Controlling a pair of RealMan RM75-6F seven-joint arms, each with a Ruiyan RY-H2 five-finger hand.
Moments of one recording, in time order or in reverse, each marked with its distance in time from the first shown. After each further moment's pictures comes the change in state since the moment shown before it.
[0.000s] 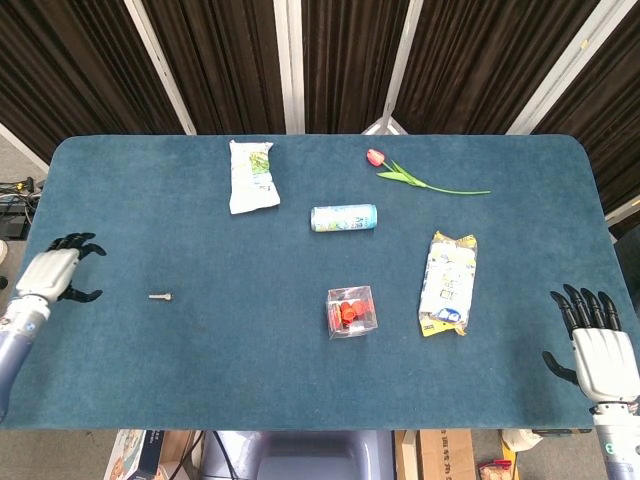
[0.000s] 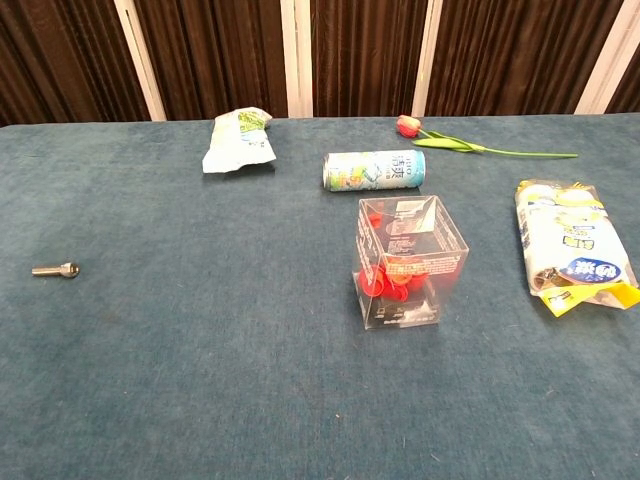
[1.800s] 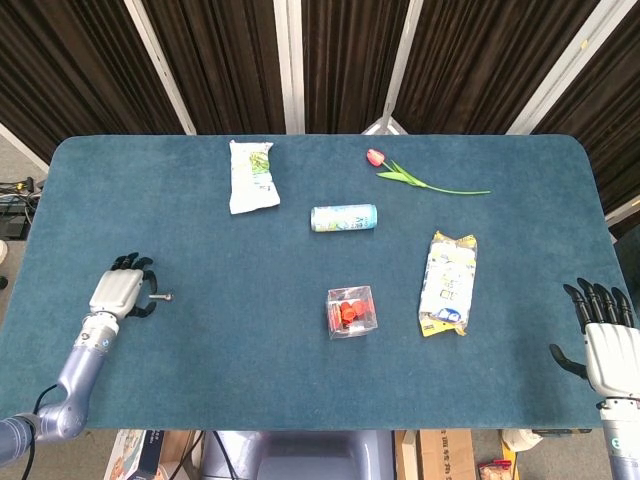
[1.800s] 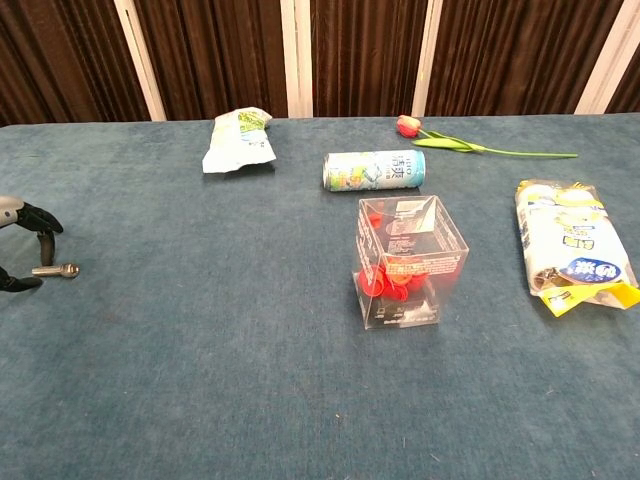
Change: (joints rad) left arm -0.039 -0.275 0.051 0.013 -0.150 0.161 0.329; right arm -0.003 -0.012 0.028 0.023 0.034 0.016 0.058
